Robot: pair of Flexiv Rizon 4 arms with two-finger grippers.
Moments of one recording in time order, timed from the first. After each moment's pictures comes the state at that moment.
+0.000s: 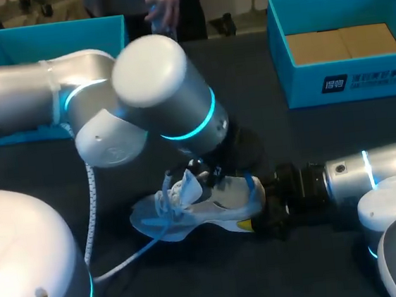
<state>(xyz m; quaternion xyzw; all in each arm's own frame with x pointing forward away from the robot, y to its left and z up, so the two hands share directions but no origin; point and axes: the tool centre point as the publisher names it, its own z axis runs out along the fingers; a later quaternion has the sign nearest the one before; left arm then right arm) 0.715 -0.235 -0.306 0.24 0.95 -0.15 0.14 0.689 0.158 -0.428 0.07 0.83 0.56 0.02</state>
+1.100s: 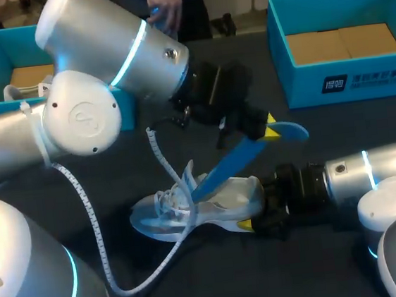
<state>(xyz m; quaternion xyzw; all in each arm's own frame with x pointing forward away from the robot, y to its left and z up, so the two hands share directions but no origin) 0.665 -0.299 -0.166 0.18 0.87 -0.45 -0.01 0.689 0.158 -0.428 0.07 0.83 0.56 0.02</state>
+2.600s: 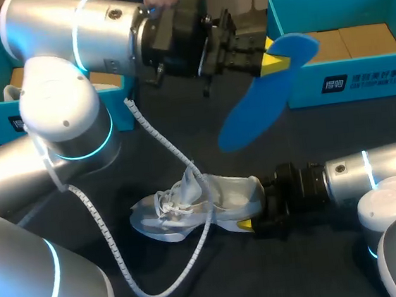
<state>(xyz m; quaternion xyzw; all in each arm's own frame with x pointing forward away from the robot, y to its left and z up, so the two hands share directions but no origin) 0.652 -0.303 -0.004 0.18 0.70 -0.69 -0.04 0.689 0.158 -0.428 0.07 0.83 0.56 0.02</state>
